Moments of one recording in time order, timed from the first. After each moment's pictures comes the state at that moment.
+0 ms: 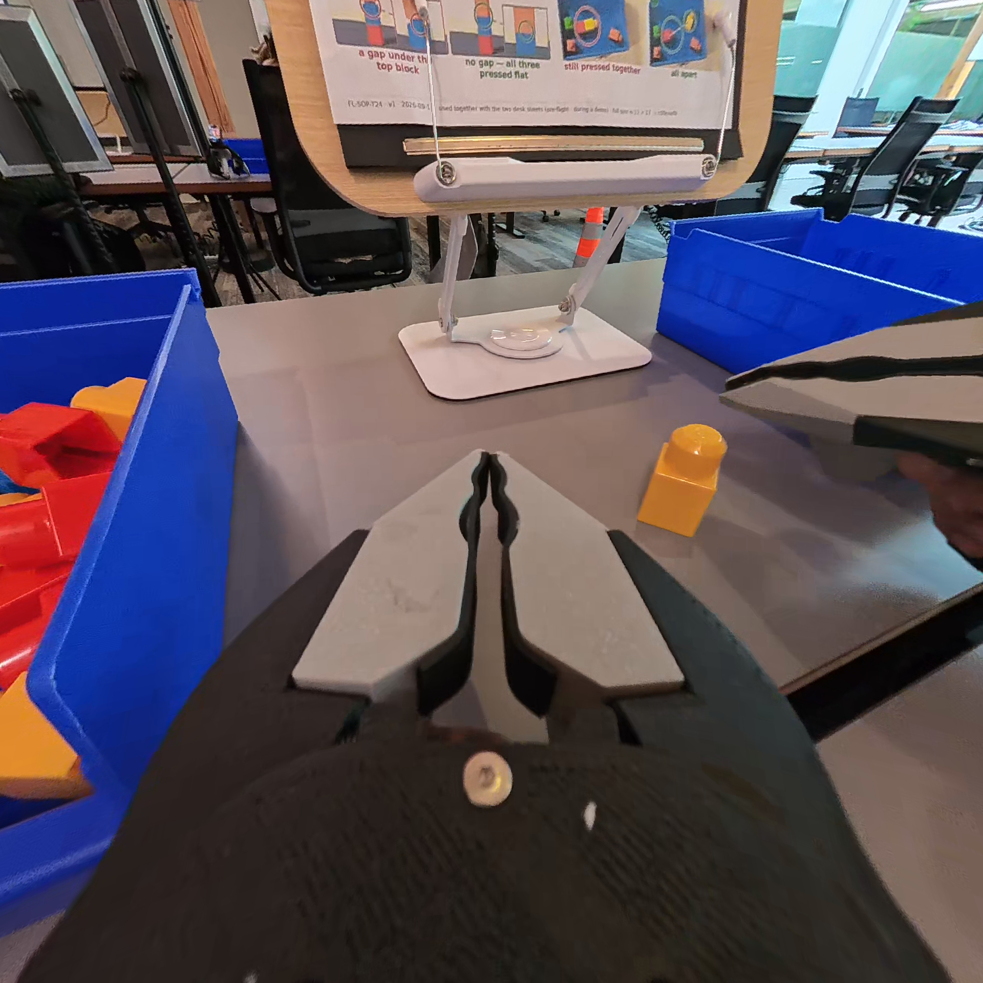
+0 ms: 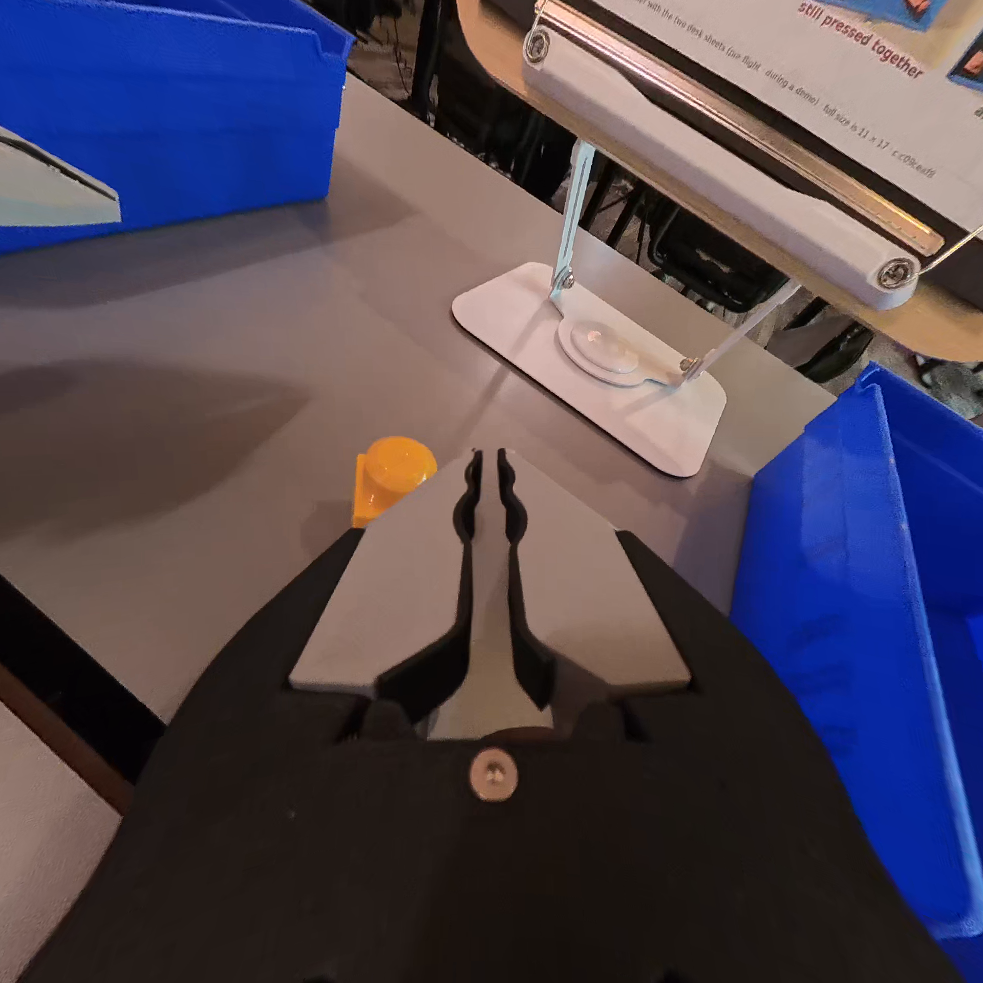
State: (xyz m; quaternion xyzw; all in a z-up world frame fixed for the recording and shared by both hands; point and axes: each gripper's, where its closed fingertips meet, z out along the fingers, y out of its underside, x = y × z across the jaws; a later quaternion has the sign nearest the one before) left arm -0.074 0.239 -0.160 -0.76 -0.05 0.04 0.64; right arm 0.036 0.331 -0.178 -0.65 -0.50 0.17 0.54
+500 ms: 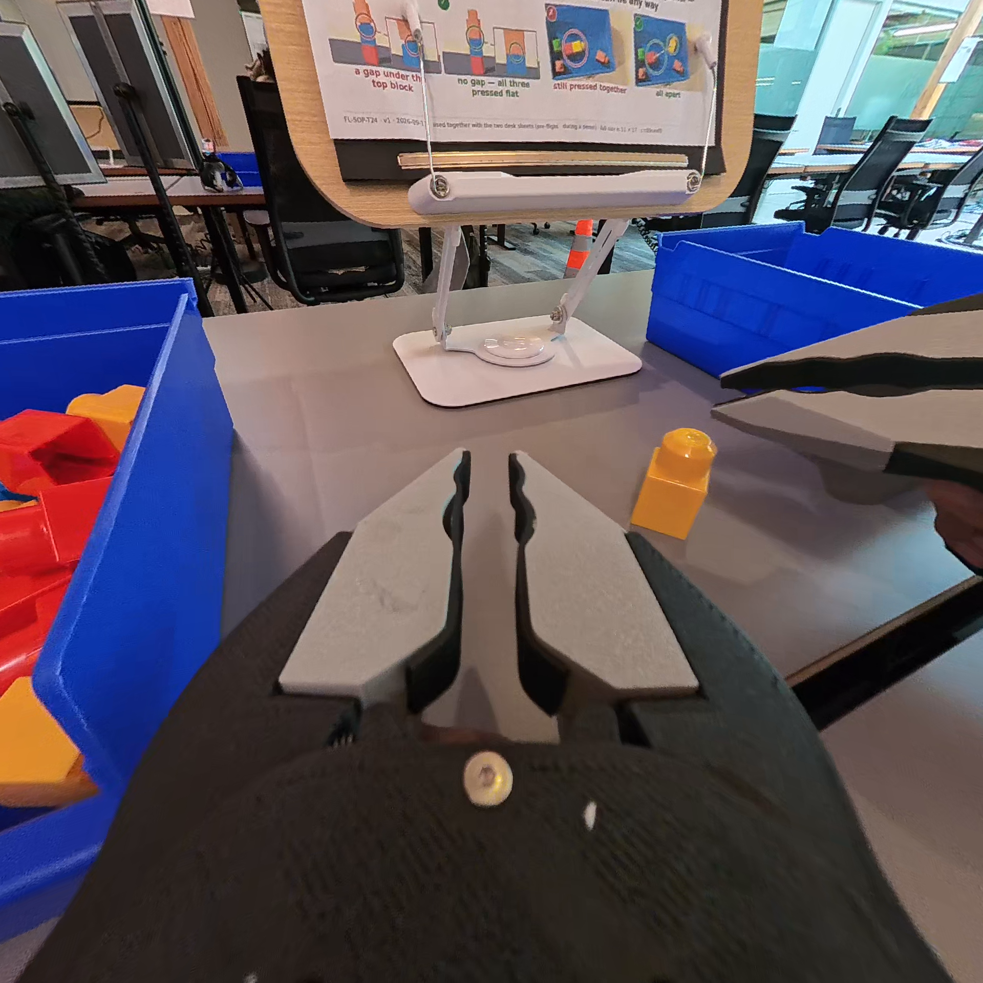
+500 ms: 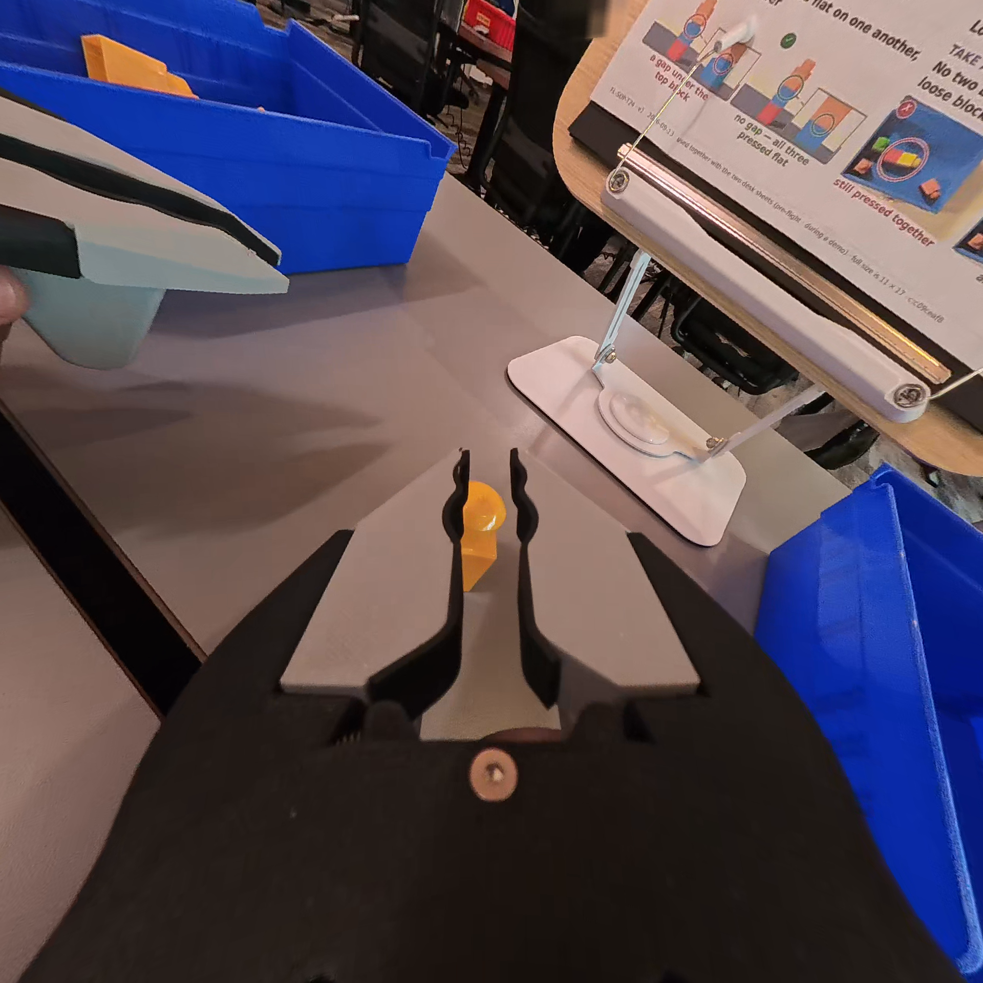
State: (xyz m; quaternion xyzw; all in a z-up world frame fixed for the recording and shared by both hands) left arm -0.072 0.238 -0.157 -0.76 -0.05 0.03 0.65; right arm 0.022 0.295 -0.159 -0.59 -0.54 0.20 0.57
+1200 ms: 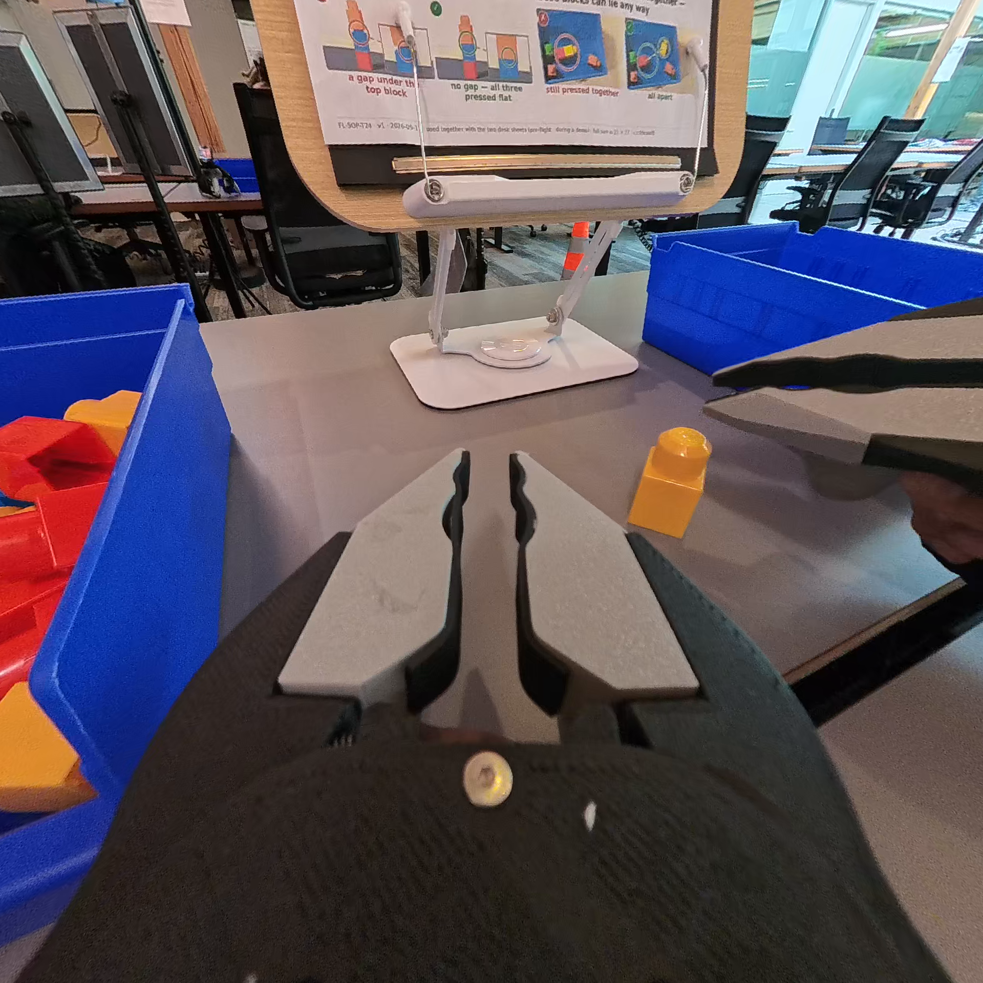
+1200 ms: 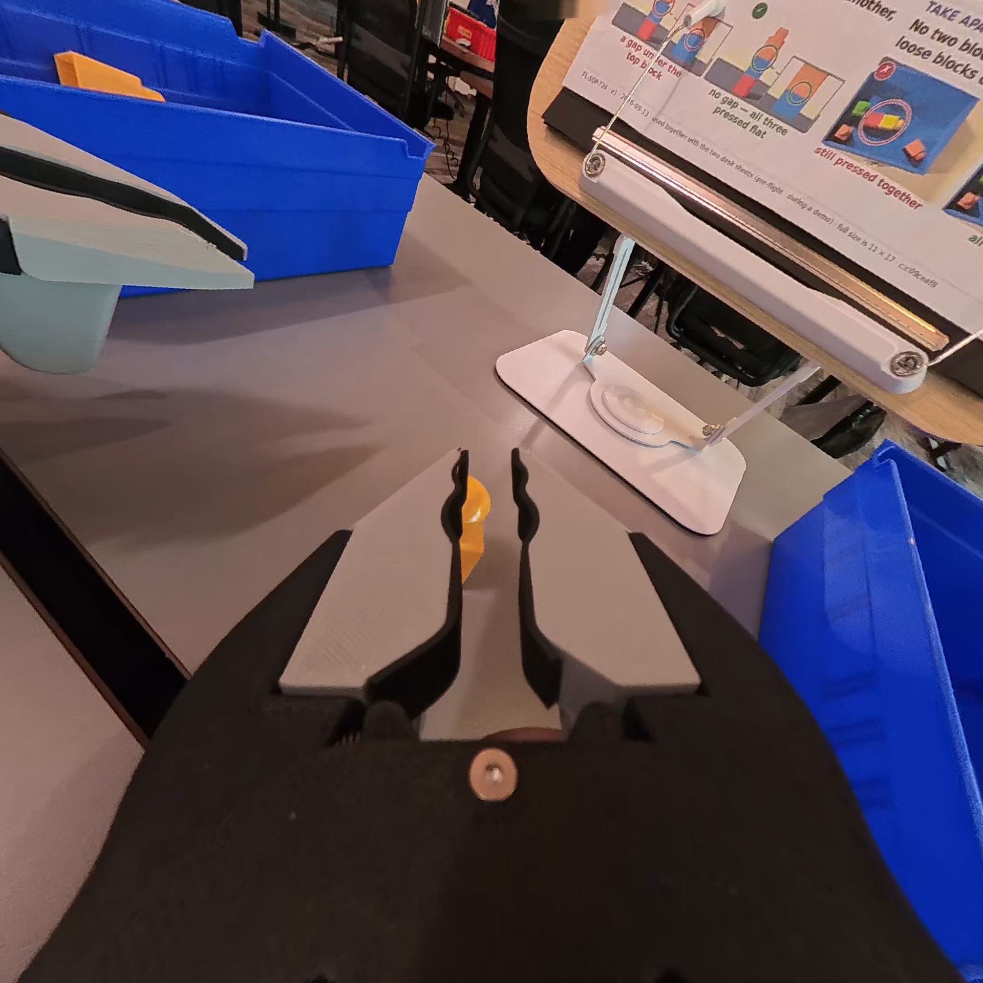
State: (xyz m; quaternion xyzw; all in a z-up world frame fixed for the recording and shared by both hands) left arm -0.070 0.238 -0.156 -0.75 -0.04 0.03 0.66; right arm 0.025 0.304 -0.163 -0.60 -0.52 0.21 0.57
